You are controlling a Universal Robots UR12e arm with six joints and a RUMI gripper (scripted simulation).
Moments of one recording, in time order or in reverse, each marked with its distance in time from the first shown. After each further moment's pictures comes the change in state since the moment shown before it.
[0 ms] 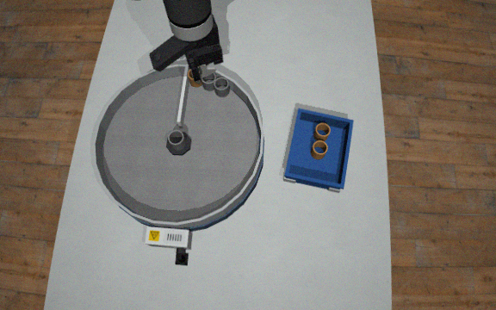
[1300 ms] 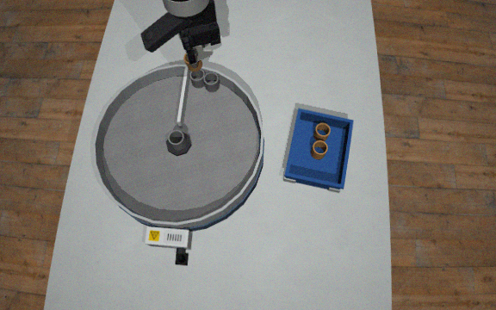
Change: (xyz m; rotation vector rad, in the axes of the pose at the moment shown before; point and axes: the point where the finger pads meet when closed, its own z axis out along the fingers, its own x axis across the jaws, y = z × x) arm 0.000 0.000 -0.075 0.001 0.000 0.000
